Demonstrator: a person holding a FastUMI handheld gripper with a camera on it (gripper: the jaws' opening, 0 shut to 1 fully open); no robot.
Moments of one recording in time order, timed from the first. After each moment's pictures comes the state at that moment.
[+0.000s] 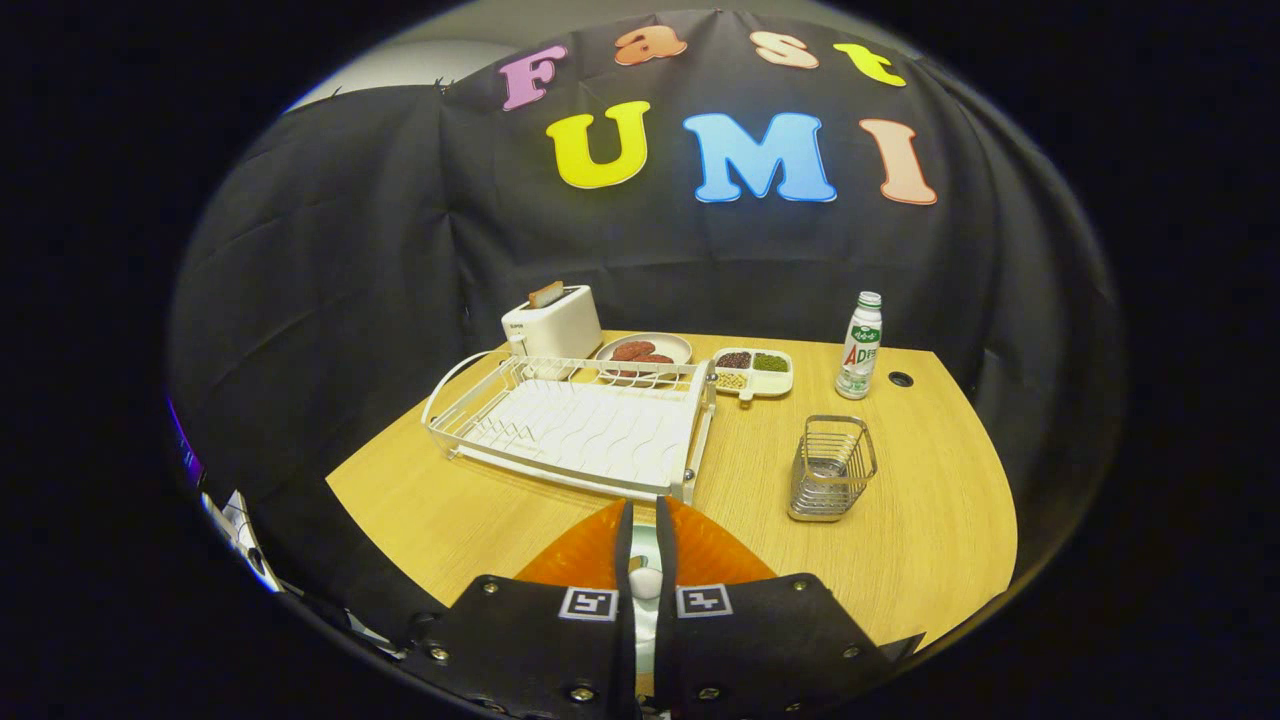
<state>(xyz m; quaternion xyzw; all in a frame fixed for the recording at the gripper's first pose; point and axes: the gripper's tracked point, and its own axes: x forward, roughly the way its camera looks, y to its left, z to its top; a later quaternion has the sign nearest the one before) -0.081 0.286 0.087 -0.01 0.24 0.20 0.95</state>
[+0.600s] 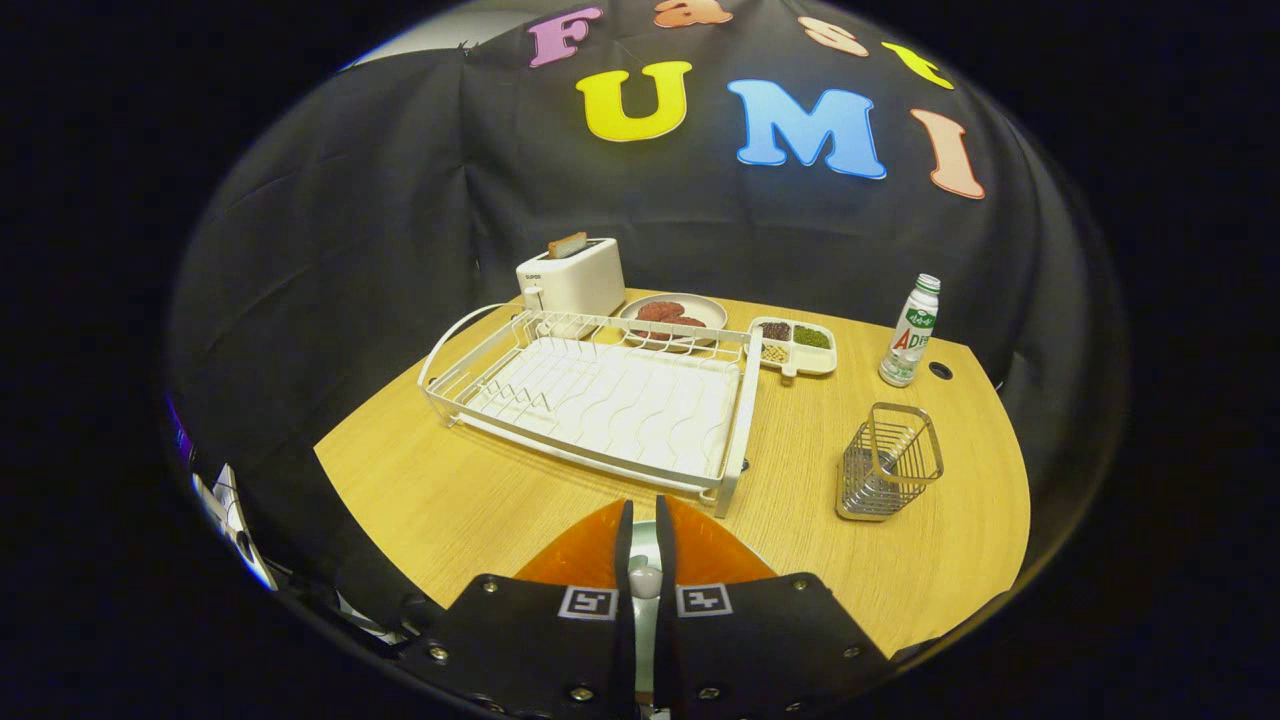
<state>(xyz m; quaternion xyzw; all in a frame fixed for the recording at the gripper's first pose) -0.064 0.338 0.054 -0.04 0.29 0.22 0.93</state>
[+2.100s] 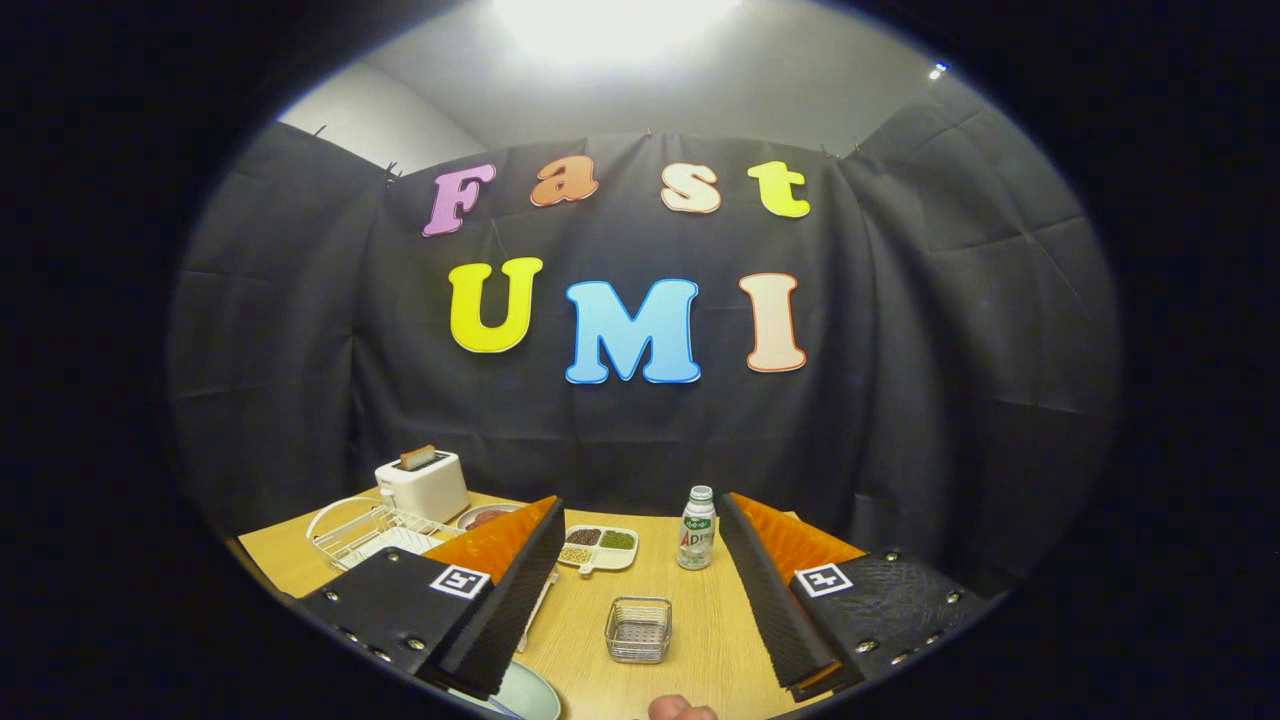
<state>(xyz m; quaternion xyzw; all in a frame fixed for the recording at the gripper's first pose) -0.021 0.127 0.254 -0.01 -0.01 0.04 1.00</state>
